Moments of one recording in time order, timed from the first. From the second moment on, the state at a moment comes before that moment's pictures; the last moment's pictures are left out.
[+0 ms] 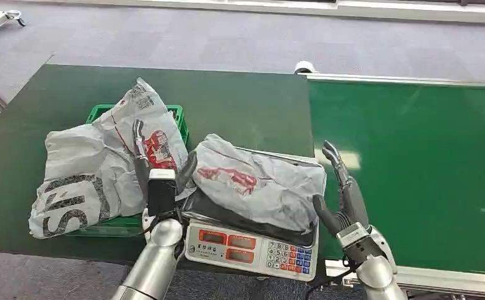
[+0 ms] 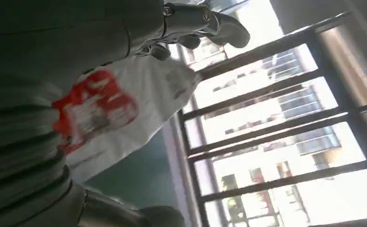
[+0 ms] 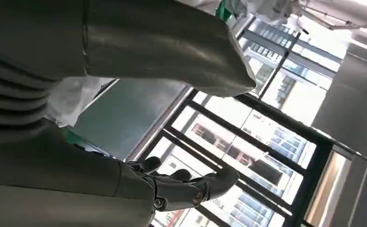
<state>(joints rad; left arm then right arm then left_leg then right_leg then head) -0.29 -0.27 -0.14 -1.04 -0.33 0.69 -0.70 -0.13 -0.02 0.26 -1.49 0.26 -0.04 -0.70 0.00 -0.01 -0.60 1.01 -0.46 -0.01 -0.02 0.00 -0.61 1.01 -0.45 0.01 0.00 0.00</state>
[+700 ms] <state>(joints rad) -0.26 -0.26 -0.13 -1.25 -0.06 0.56 -0.70 -0.13 -0.01 0.12 -1.48 0.10 -0.49 -0.70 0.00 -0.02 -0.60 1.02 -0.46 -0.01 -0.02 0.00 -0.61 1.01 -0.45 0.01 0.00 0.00</state>
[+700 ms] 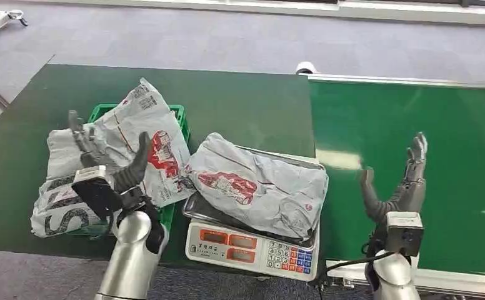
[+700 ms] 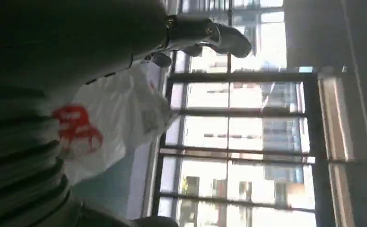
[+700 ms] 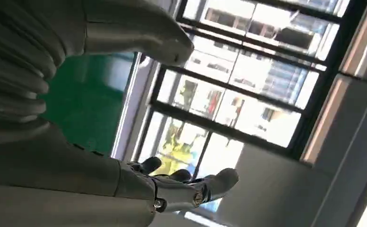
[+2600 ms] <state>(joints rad) -0.50 -0.24 -0.65 -0.56 -0.85 0.29 -0.25 -0.30 -0.02 -0.06 -0.92 0.09 -0.44 -0.70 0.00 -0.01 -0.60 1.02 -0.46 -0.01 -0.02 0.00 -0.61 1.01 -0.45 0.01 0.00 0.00</state>
